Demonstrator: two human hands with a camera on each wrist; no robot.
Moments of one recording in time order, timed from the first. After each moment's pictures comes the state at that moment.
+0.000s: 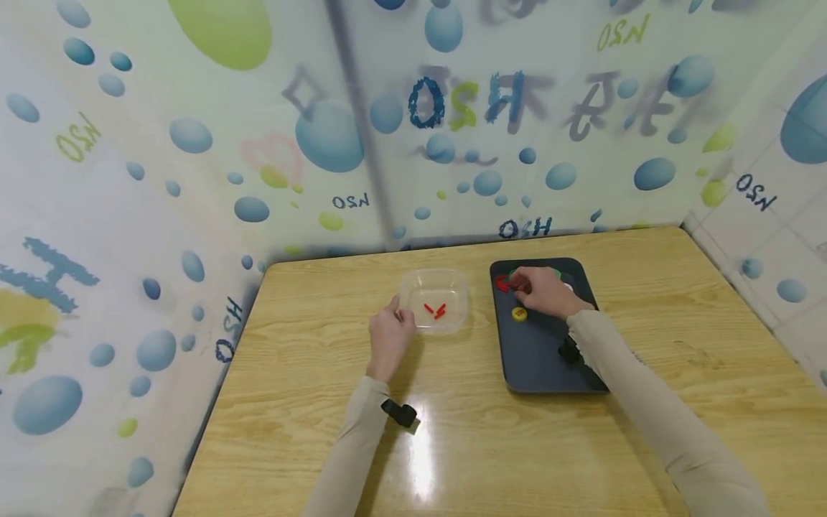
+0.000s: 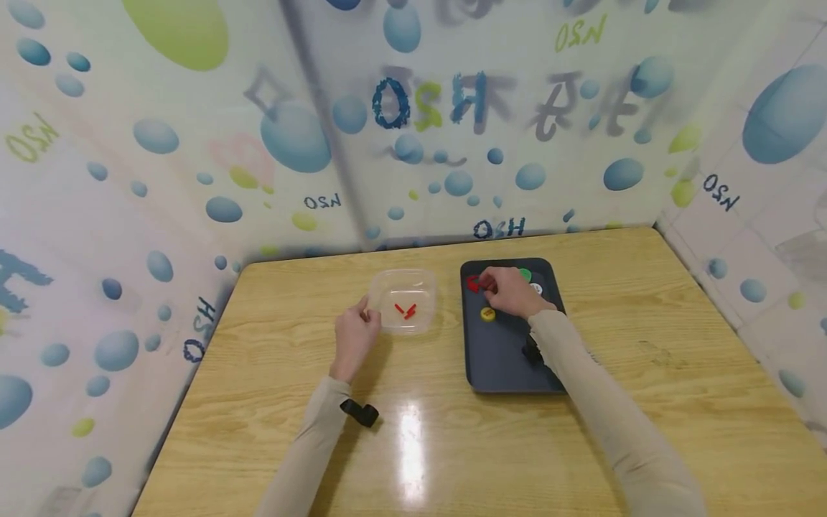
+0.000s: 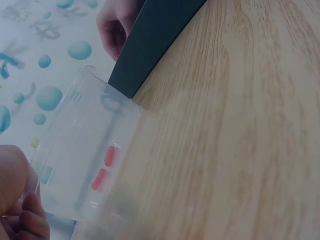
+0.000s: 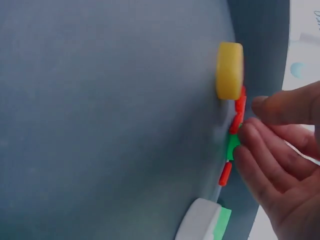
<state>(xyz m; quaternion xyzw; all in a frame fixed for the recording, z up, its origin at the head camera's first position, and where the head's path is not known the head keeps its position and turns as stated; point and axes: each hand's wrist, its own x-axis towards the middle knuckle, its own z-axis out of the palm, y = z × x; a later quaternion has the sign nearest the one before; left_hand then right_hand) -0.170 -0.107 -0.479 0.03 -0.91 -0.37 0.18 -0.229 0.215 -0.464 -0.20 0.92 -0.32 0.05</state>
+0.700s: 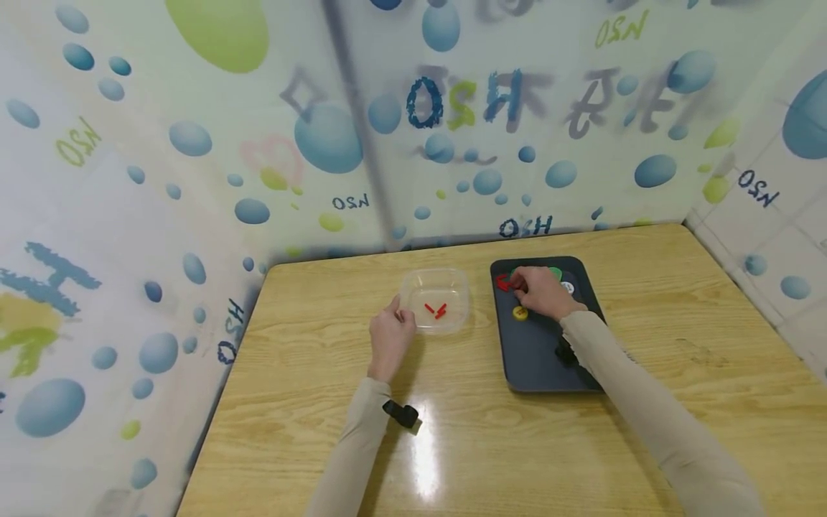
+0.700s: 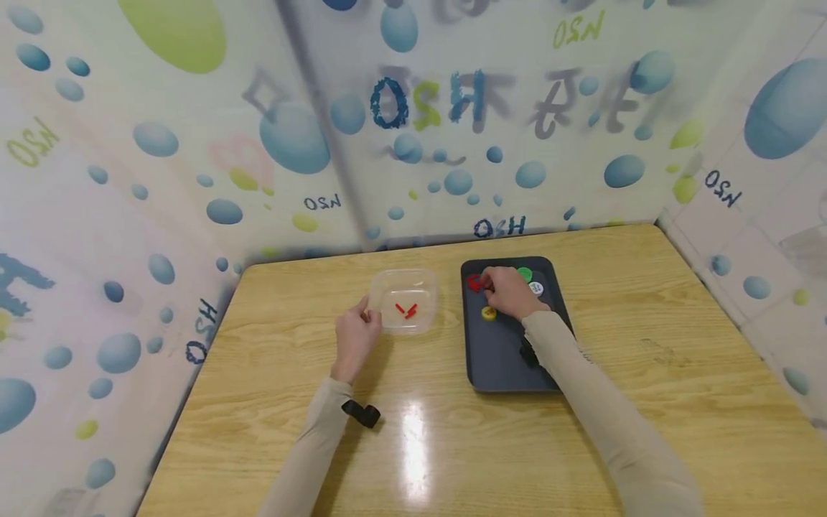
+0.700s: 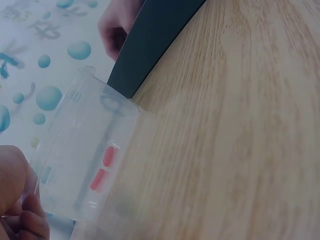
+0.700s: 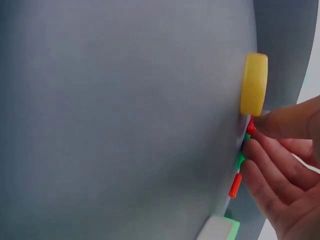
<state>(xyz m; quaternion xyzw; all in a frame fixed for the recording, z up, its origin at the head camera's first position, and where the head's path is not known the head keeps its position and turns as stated) -0.168 -0.107 -0.478 0.02 -0.91 -0.38 0.17 -0.228 0.207 -0.468 -0.18 0.94 -0.29 0.02</state>
